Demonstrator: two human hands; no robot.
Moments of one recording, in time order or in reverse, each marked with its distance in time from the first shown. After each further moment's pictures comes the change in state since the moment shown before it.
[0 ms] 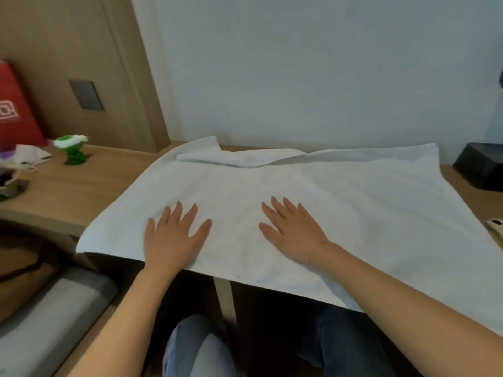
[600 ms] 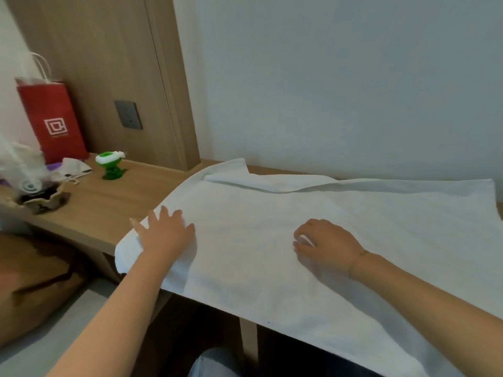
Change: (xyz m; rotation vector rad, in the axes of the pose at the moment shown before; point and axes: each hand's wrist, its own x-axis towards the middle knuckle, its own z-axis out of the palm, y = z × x) left_hand 0.064 -0.053 -0.048 0.122 -0.025 -0.285; right_hand 0.033 0.000 -0.048 0.038 0.036 -0.040
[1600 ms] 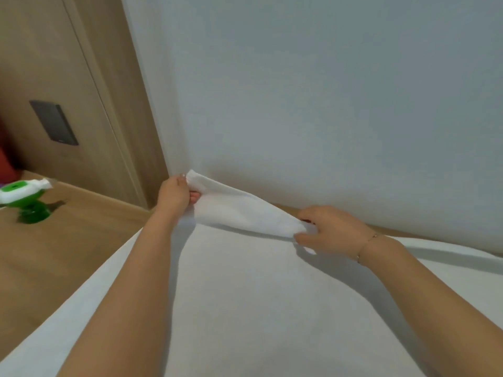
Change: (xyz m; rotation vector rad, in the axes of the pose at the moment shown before) left_hand 0.301 0.117 0.010 -1.171 0.187 -0.023; right_hand 0.243 0.067 -0.027 0.027 0.004 -0.088
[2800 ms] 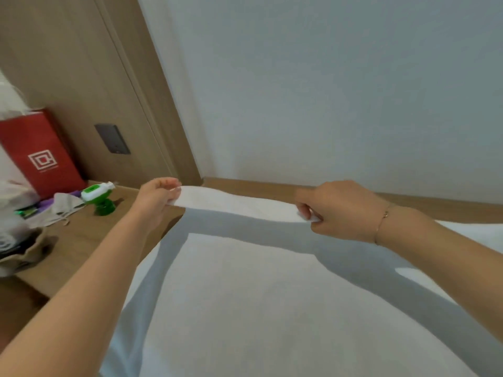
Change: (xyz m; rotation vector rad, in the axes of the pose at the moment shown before) left_hand -0.091 0.034 -0.125 -0.086 -0.077 -0.104; right_hand -0.096 -0.055 -0.047 -0.237 0.150 -0.309
